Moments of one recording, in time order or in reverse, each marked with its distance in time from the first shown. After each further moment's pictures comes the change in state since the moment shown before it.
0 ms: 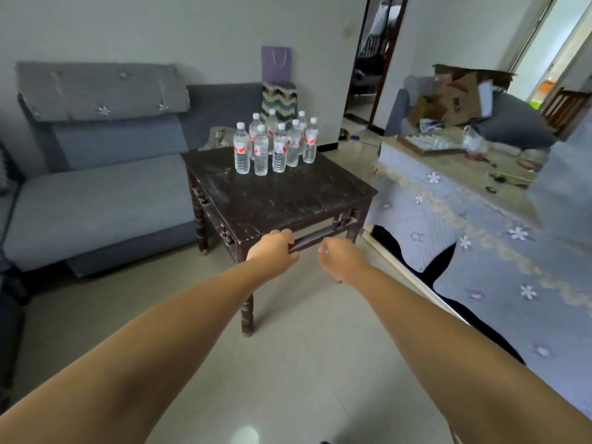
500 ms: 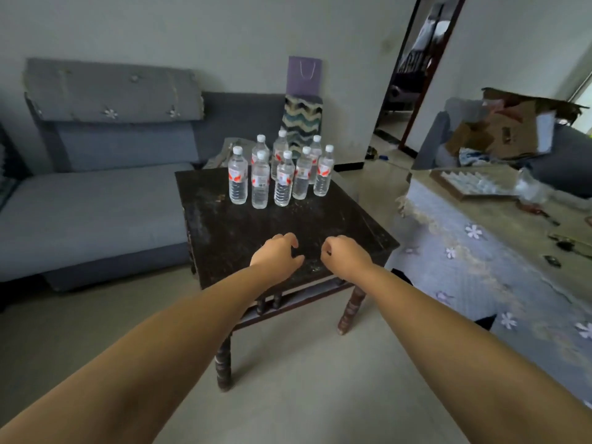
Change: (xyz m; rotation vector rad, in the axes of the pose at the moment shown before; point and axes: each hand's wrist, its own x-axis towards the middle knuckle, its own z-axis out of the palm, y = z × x) left_hand 0.254 0.025 0.002 -0.117 0.072 -0.110; right_hand 0.271 0.053 -0.062 -0.060 -0.046 -0.171
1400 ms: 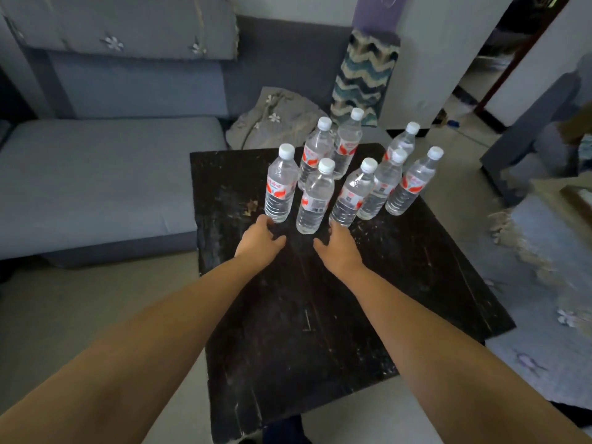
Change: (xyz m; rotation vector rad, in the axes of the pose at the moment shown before) left_hand 0.311 -0.220 -0.027 -0.369 0.103 -0.393; right_hand 0.373 -0.080 0.127 0.428 -0.060 0.034
